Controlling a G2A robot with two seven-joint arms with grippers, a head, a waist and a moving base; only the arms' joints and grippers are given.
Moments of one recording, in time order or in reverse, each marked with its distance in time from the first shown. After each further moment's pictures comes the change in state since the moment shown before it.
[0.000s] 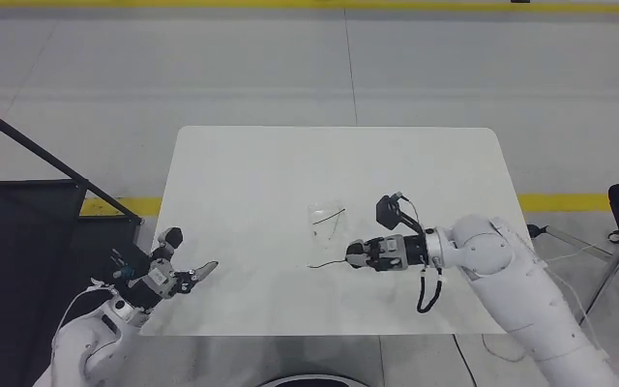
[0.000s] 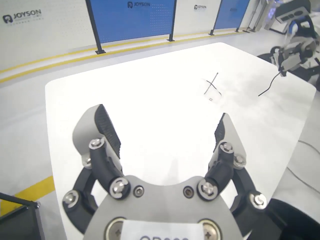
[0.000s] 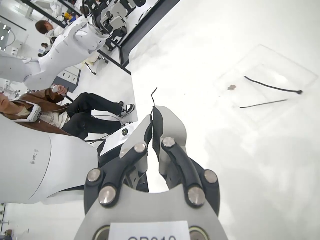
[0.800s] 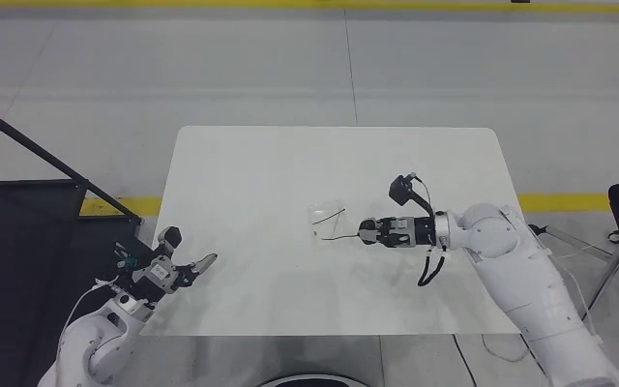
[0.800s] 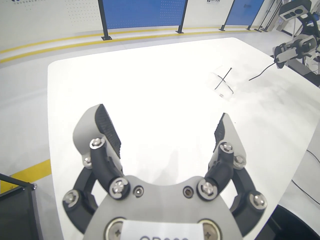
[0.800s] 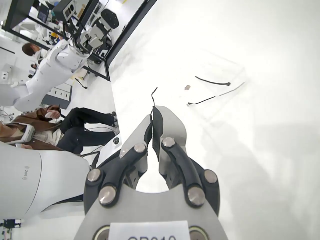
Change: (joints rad) left arm -0.030 -0.010 0.027 0.053 -0.133 0.088 -0.096; right arm 0.030 -0.041 0.090 0.136 -0.044 0.004 0.001
